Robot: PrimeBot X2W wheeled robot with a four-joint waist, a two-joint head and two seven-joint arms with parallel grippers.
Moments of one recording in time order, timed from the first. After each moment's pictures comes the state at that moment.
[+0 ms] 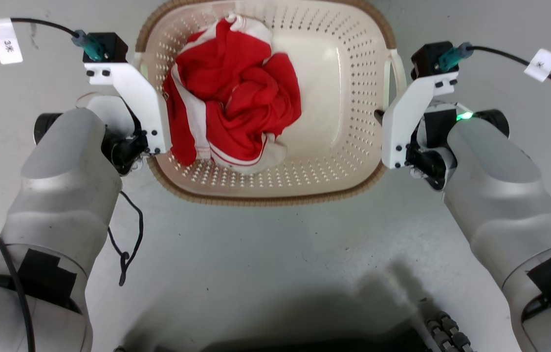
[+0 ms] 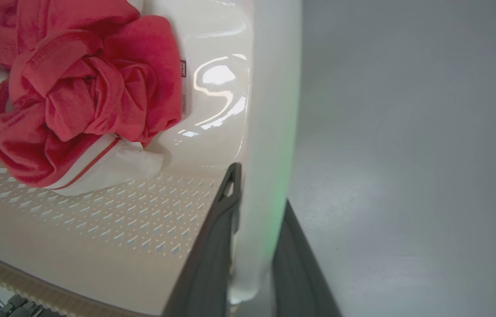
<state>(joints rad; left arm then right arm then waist) -1.15 0.24 -0.58 1.19 -0.76 -0.13 0.36 -1.12 -0.05 0.58 1.22 0.65 0.13 0.27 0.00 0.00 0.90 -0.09</state>
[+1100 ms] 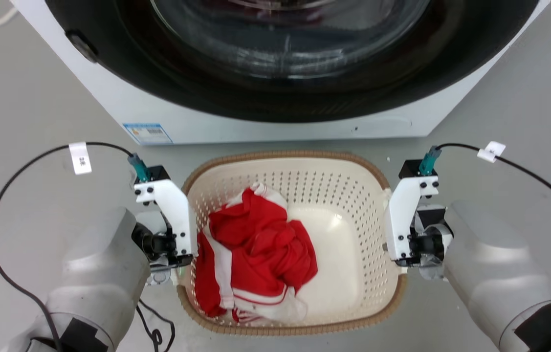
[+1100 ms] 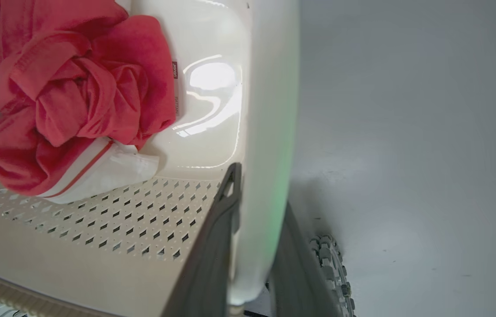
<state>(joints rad) -0.90 0.19 -0.68 1.21 -1.01 -0.12 0.71 -0.92 -0.07 0.71 1.28 0.84 0.12 0.64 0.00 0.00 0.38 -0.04</state>
